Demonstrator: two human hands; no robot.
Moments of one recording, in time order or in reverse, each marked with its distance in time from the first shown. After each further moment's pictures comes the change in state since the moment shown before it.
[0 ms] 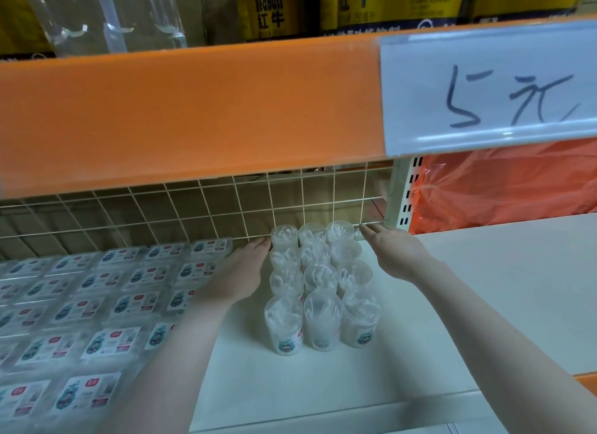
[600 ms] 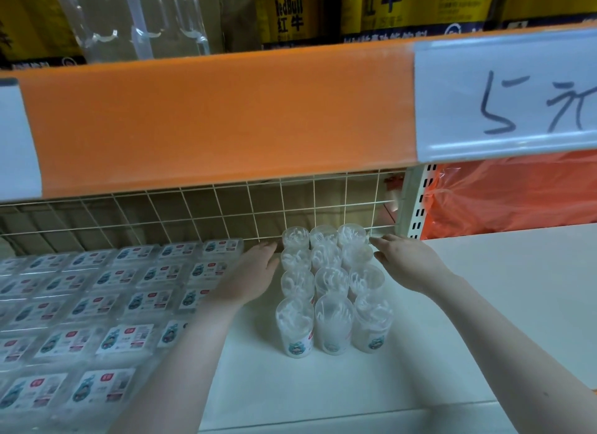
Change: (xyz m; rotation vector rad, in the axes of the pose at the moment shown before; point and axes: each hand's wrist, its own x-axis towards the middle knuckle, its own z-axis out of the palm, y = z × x) left_hand -0.003 -0.001 -0.002 -0.152 0.000 -0.070; right_hand 0.001 0.003 0.015 0.072 0.084 -0.012
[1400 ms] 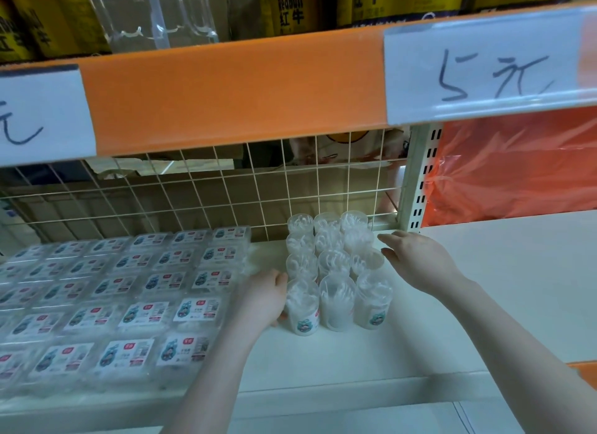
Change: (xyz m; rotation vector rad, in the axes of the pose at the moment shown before) left_hand -0.067 0.026 0.017 -0.230 -0.050 -0.331; right_hand -0.038 -0.008 -0.006 0.040 0.086 0.041
